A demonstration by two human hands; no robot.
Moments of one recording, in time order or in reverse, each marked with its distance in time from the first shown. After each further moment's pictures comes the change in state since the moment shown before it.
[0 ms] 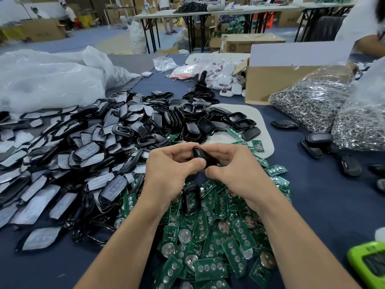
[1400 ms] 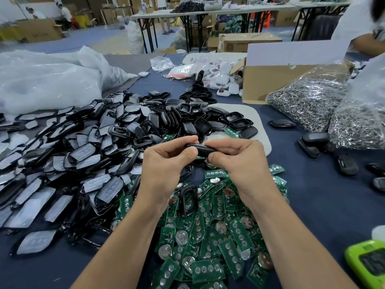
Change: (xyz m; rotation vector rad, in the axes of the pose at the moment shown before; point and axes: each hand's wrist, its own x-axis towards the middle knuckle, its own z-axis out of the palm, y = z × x) left_hand 0.000 0.003 0.001 -0.089 0.011 0.069; right_hand 0.000 -0.003 0.000 0.295 0.233 -0.071
